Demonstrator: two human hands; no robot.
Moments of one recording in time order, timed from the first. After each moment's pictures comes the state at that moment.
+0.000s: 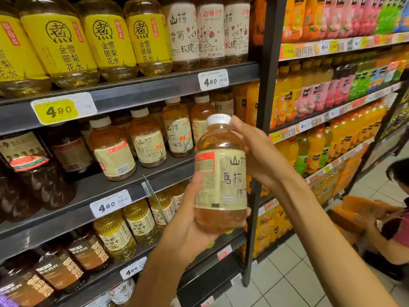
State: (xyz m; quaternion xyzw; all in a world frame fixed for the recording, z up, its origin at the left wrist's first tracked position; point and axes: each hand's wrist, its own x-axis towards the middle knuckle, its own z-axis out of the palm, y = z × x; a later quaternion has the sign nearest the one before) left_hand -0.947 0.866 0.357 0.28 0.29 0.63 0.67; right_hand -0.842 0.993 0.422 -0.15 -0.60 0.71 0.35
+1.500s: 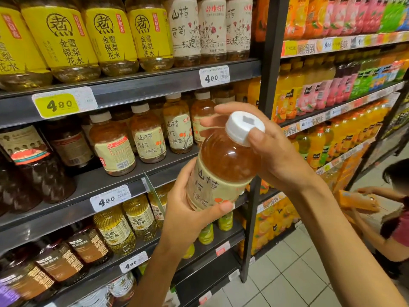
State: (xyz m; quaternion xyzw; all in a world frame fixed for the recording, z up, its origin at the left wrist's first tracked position) left_hand -0.948 0.861 0.354 0.52 0.48 0.66 0.26; right_hand -0.819 0.969 0.436 0.05 -0.72 0.58 0.38
